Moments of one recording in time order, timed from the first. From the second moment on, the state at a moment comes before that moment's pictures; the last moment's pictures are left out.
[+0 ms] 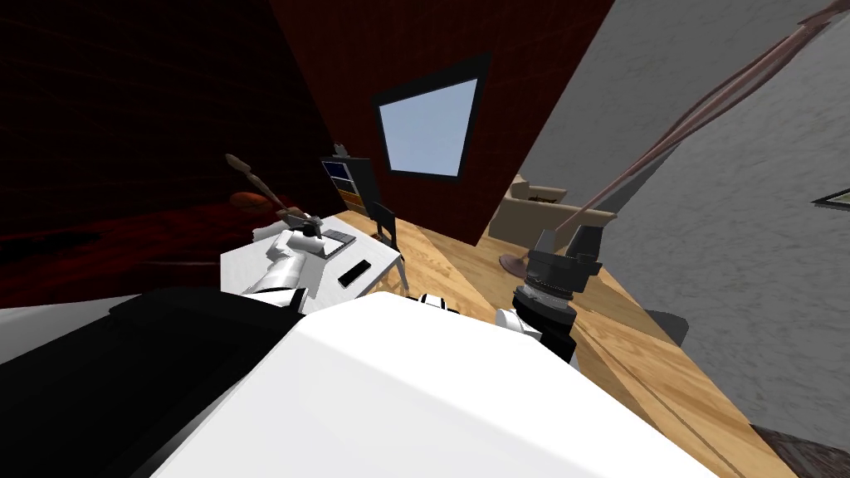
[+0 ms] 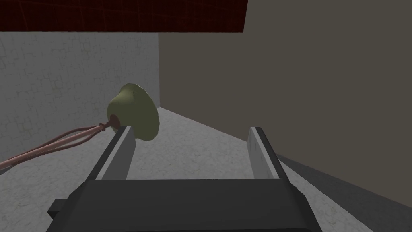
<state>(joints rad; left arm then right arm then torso) -0.02 0.84 0.57 -1.22 -0.30 0.52 -0.21 0.49 0.00 0.06 -2.38 0.08 -0.57 0.14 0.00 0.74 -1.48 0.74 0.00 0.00</state>
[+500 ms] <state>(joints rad) 0.00 0.91 0.52 -1.19 -0.26 0.61 -0.29 0.49 0.00 0.06 -2.38 0.08 -0.57 0.14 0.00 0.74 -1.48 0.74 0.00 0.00</state>
